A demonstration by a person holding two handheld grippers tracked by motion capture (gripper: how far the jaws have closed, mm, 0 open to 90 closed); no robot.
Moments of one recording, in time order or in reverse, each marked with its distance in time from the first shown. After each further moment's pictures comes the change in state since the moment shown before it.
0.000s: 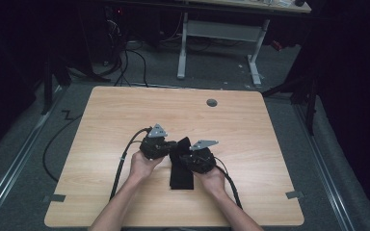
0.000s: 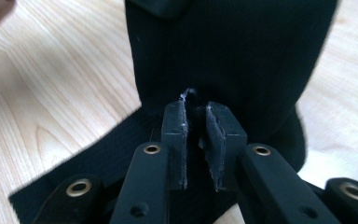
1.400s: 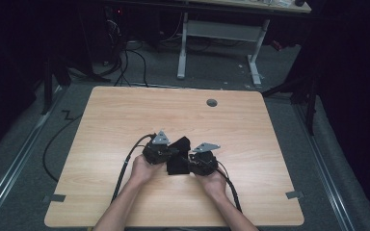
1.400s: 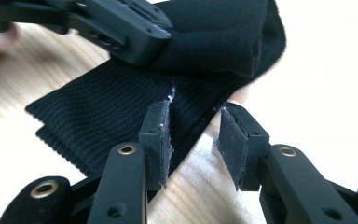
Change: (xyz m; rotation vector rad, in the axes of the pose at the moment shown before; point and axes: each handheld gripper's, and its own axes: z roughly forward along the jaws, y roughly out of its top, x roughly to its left) left arm 0.008 -0.025 0.023 0.058 -0.030 0.062; right arm -0.004 -0.013 0.003 -0.024 -0.115 0.031
